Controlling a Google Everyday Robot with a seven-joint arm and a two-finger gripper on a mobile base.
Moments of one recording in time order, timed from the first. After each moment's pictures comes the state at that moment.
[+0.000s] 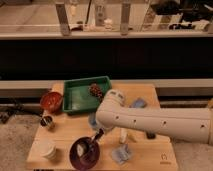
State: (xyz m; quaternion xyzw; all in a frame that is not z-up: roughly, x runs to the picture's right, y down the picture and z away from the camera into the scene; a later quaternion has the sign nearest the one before) arm -0.009 0.186 0.710 -0.21 -0.15 -0.32 0.91
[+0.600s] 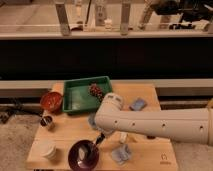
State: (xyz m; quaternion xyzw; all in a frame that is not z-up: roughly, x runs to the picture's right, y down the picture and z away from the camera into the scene) arm 0.002 0.198 0.714 -0.23 -0.12 -0.31 0.92
